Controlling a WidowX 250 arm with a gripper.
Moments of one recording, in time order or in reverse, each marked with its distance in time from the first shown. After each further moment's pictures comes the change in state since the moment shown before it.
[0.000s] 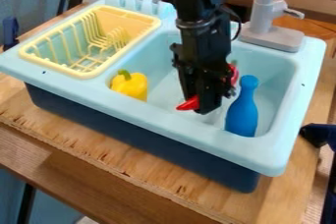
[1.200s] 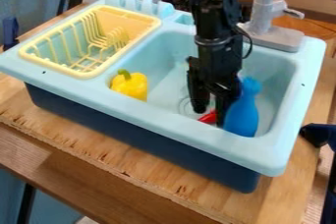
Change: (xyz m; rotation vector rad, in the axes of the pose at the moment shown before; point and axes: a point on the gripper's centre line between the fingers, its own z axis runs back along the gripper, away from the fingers) arm 0.021 0.011 -0.034 0.000 0.051 -0.045
